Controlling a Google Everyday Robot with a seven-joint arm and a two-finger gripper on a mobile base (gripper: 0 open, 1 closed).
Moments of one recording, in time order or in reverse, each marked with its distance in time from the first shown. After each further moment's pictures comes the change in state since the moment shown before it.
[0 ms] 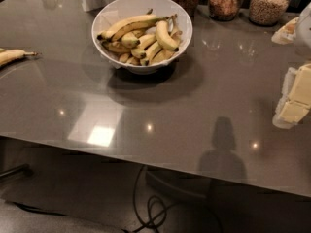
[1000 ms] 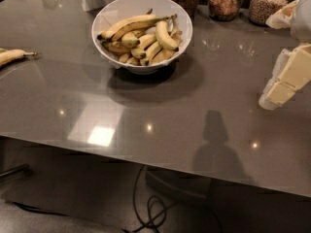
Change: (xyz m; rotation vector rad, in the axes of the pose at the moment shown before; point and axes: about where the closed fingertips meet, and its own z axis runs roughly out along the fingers) arm -0.026 -0.022 -0.008 0.040 -0.161 0.026
